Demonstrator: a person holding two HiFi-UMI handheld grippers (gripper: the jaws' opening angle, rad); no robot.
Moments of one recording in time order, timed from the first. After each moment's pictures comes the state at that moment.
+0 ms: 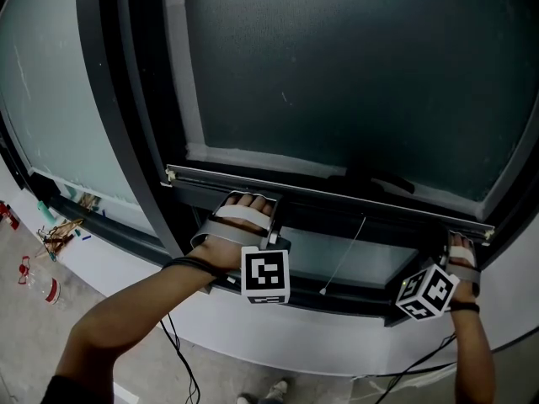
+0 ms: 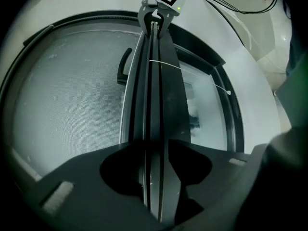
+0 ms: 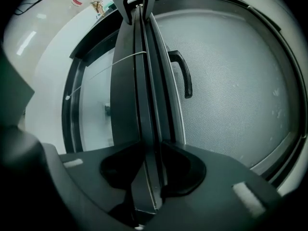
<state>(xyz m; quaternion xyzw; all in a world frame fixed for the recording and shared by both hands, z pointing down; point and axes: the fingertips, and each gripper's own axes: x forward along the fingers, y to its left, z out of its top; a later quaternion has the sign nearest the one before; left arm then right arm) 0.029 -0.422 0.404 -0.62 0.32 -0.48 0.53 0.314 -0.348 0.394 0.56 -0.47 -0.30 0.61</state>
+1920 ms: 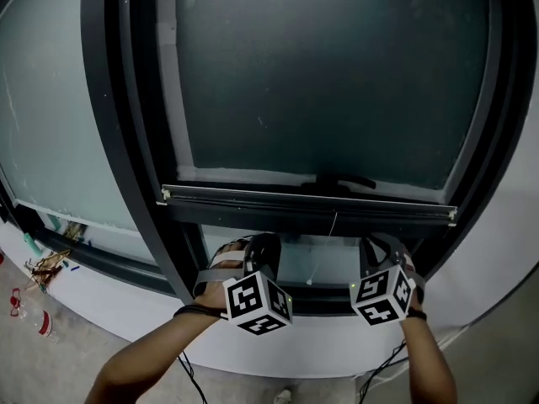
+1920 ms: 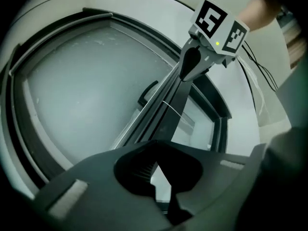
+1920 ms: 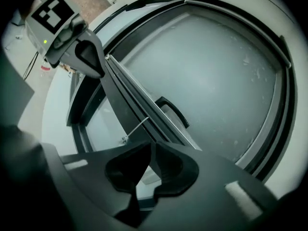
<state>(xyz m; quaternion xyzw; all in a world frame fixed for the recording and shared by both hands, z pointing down) 0.032 -0.292 0.370 -0.80 0.37 -0.33 0.34 0.198 -0.268 0.364 0.63 -0.65 -0.18 0.38</state>
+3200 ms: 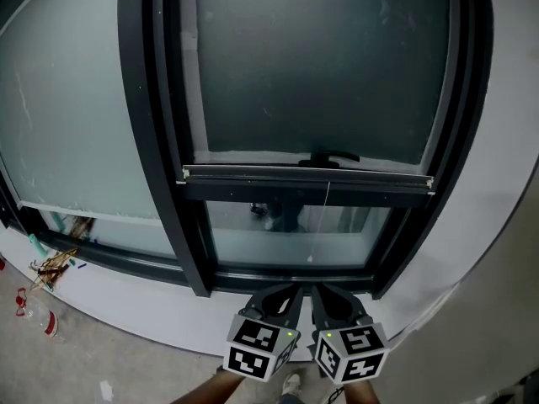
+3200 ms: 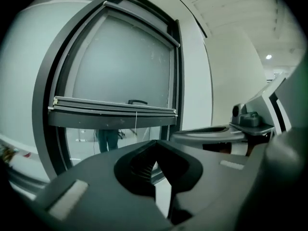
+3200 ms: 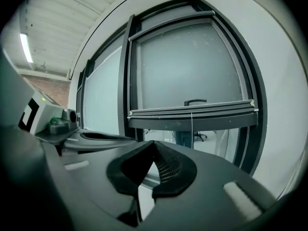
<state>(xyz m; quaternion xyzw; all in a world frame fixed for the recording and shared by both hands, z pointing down) 0.020 -0.027 0.378 -0.93 0.35 -0.08 -0.07 0.050 -0.020 0.378 0.60 -0.79 0.09 0.05</state>
